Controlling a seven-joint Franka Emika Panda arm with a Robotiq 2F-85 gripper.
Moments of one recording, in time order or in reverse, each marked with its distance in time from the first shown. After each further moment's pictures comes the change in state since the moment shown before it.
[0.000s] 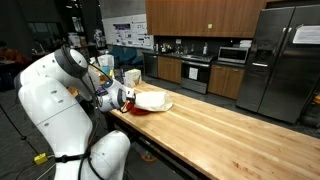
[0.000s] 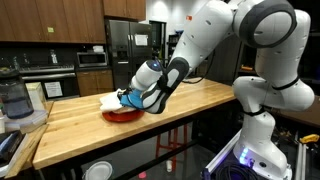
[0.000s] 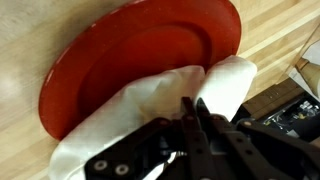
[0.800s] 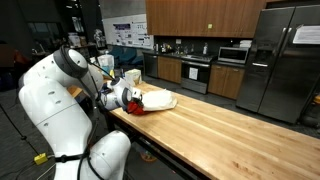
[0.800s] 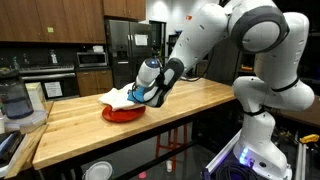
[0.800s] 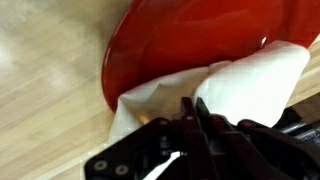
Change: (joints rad) arm -0.012 0.039 -0.076 0.003 0.023 -0.167 -0.023
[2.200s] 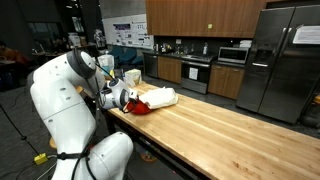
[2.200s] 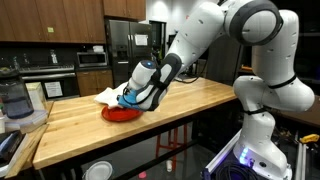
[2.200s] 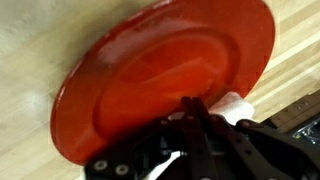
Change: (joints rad) arm -0.171 -0.038 0.236 0.083 0.055 0.061 -0.043
